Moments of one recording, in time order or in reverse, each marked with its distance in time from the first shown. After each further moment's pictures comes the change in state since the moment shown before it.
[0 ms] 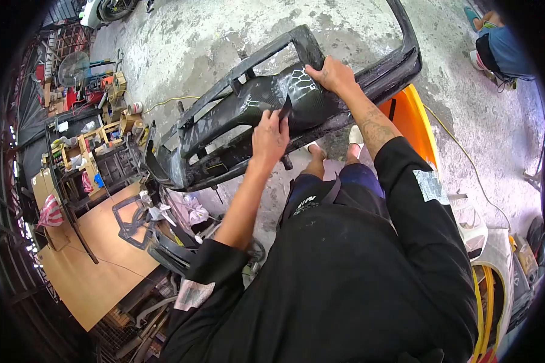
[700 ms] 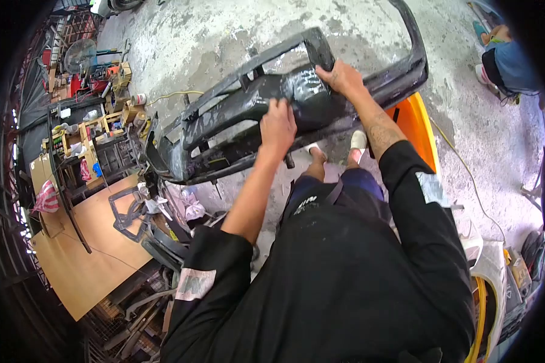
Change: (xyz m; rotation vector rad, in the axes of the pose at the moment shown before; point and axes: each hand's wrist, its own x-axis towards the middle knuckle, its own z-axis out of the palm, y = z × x) left_hand 0.001 -0.004 0.014 0.123 0.031 0.024; right_hand 0.000 0.001 0.006 -0.008 0.018 0.046
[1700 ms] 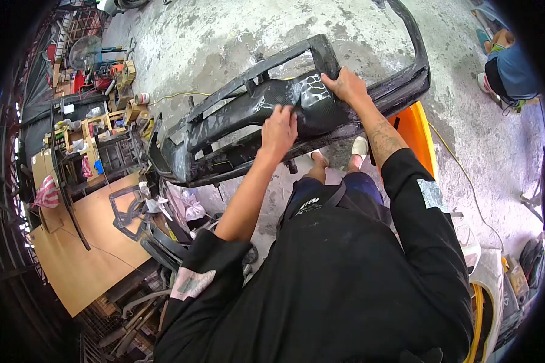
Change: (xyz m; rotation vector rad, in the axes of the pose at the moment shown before) left_hand 0.017 -0.008 -0.016 -0.049 -0.073 -0.018; right_hand 0.002 -0.004 -0.005 0.007 -0.021 -0.019
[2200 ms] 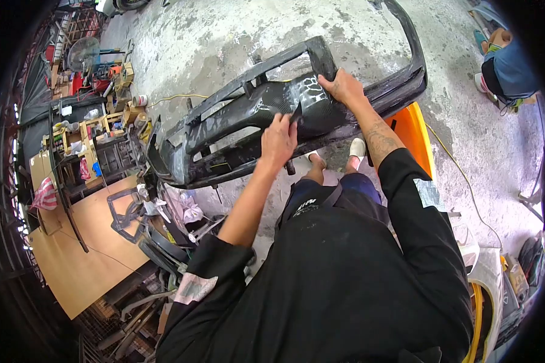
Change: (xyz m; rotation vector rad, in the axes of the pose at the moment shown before) left_hand -0.018 0.004 0.002 -0.015 0.067 0.080; right_hand -0.002 0.000 0.004 -0.038 0.008 0.027
